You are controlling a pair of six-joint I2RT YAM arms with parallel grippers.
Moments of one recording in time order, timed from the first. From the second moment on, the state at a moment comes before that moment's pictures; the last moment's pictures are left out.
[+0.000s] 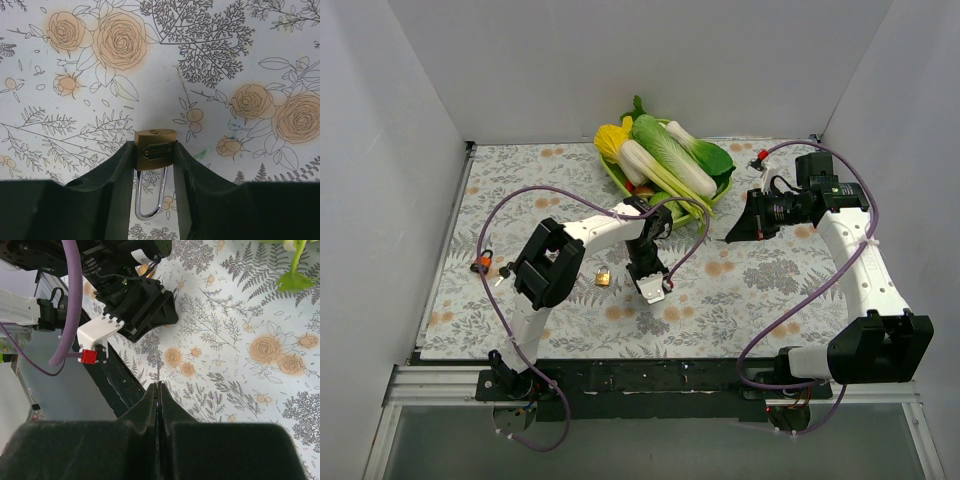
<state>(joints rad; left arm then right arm) -0.79 2.13 1.64 -1.26 0.53 2.09 0.07 1.33 1.31 -1.06 -0.91 -0.18</state>
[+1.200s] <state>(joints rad) -0.71 1.76 1.61 -1.28 0.58 1.96 0.07 1.34 1.19 -1.04 -0.89 -0.24</state>
